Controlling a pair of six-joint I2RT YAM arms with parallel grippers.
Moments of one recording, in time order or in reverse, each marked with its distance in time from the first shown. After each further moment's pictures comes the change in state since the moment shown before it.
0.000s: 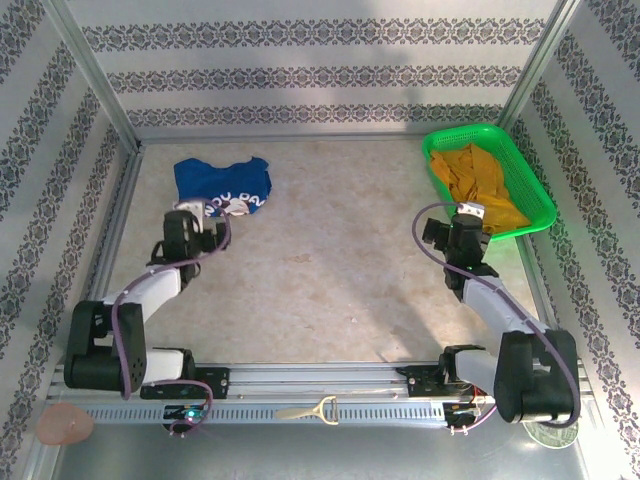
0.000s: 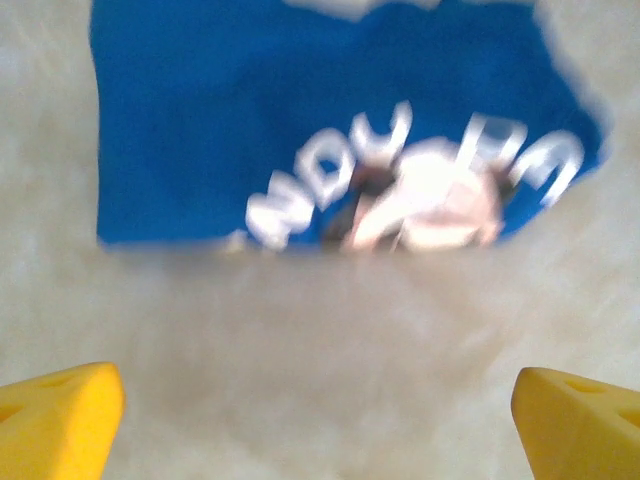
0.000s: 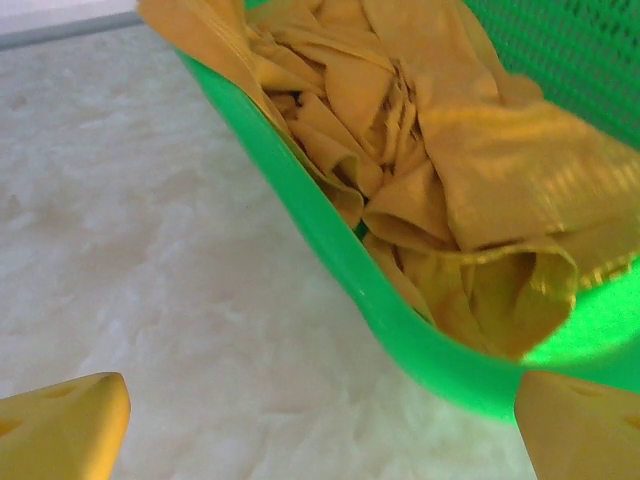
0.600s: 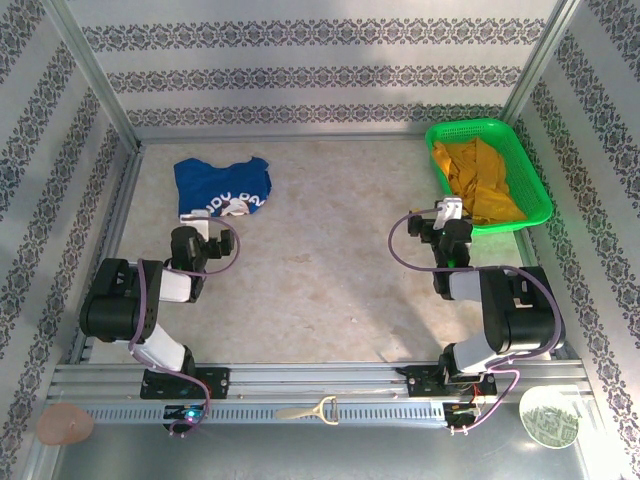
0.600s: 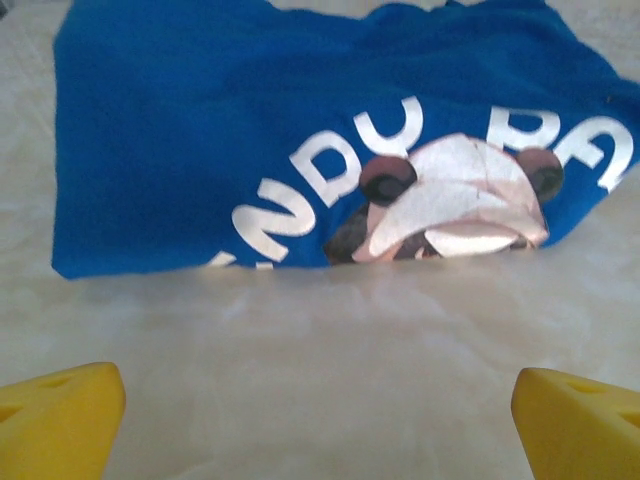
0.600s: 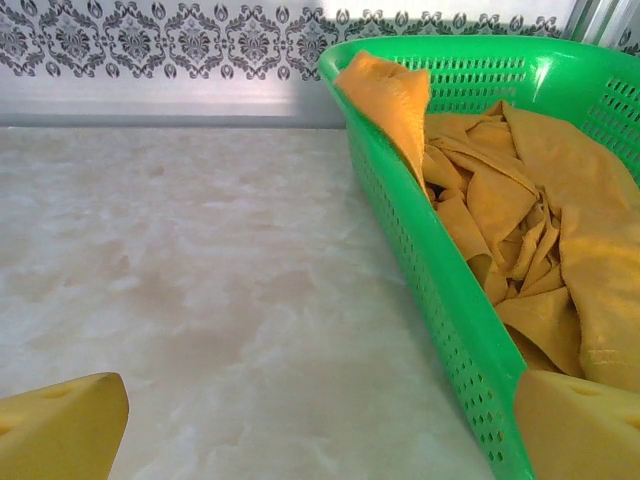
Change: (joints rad) left arm 0.009 0.272 -0.111 0.571 0.027 0.065; right arm -0.002 0.343 -0.092 0.704 -0.180 -0.179
